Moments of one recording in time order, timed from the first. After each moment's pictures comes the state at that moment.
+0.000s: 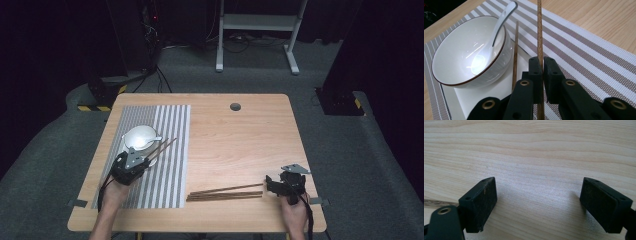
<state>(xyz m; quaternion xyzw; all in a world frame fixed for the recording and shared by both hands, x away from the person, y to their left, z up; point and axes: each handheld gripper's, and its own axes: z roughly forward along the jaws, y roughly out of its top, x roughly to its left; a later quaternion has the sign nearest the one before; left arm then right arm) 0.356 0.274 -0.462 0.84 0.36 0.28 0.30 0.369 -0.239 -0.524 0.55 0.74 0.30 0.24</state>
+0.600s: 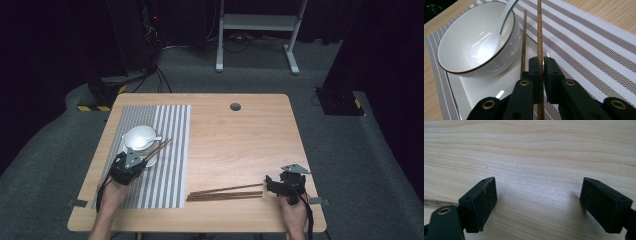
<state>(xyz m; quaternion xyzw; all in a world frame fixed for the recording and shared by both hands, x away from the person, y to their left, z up) 0.362 0.281 -0.474 0.84 0.38 0.28 0.27 0.369 -0.239 -0.524 0.55 0.74 0.30 0.24</state>
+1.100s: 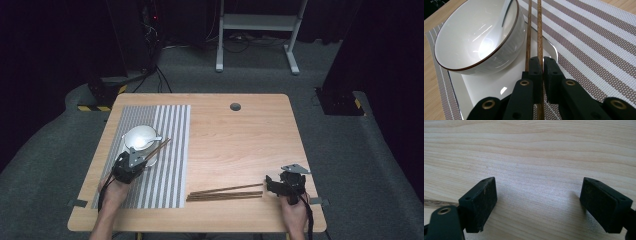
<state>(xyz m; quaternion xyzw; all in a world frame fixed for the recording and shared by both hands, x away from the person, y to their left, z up) 0.369 0.280 -0.482 0.84 0.38 0.29 0.25 0.369 -0.239 -0.524 0.55 0.74 0.30 0.24</state>
